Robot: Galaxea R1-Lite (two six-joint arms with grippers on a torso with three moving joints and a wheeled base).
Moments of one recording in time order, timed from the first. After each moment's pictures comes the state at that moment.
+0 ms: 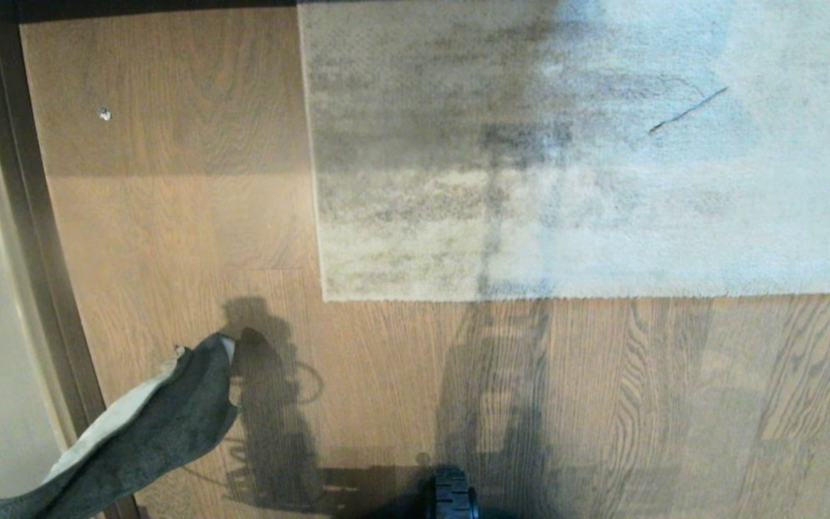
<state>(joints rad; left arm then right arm) 0.00 0.00 0.00 -0.01 0.02 -0.04 0.01 0.24 -0.18 0.03 0.41 0.02</state>
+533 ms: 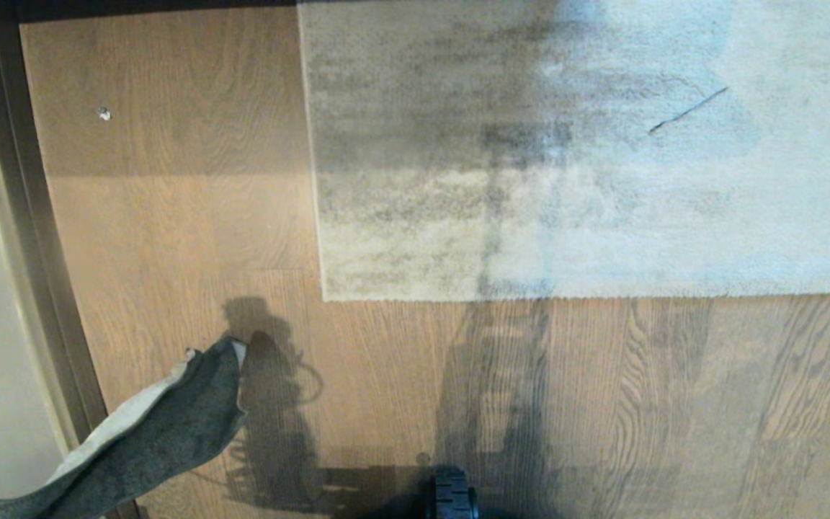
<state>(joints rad) 0.00 0.00 0.00 -0.01 0.02 -0.04 0.02 0.66 -0.20 0.02 0.62 0.02</state>
